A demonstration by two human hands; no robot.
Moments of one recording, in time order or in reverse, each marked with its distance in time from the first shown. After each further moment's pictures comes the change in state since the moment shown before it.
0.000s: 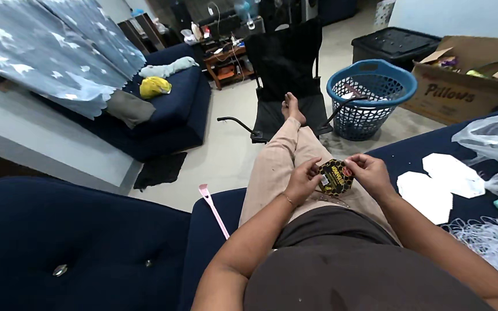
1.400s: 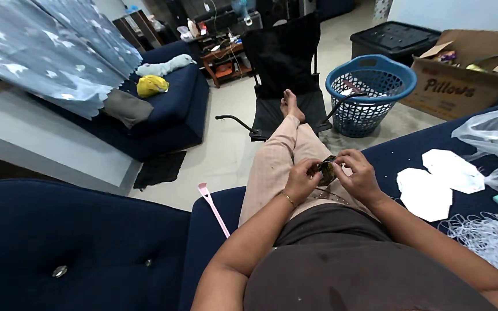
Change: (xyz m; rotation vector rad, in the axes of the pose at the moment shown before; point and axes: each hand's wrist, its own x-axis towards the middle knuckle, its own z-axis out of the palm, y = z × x) left_hand -0.003 -0.008 0.005 0.103 0.124 0.170; right_hand -0.010 0.006 0.026 -0.320 0.087 -0.607
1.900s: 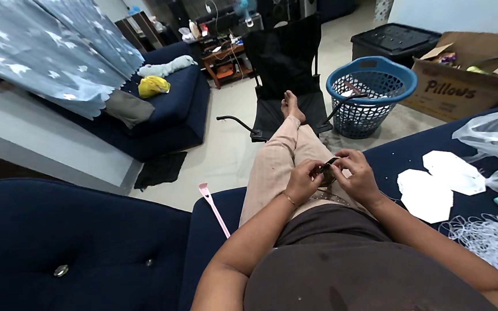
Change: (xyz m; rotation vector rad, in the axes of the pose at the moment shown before) left_hand 0.002 0.000 0.000 0.059 -0.028 0.038; right_hand 0.001 0.002 0.003 -0.018 -0.023 -0.003
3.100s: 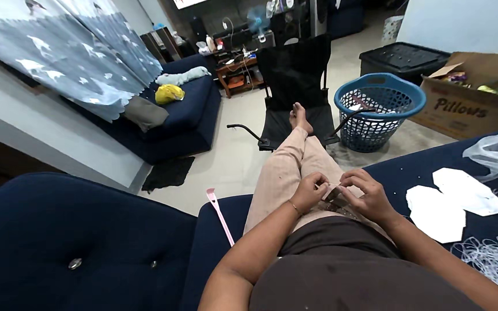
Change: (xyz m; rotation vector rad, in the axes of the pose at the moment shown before) left_hand 0.004 -0.002 -0.007 -0.193 -0.218 -0.232; right_hand -0.005 -0.001 -0.013 0.187 -0.058 -0.126
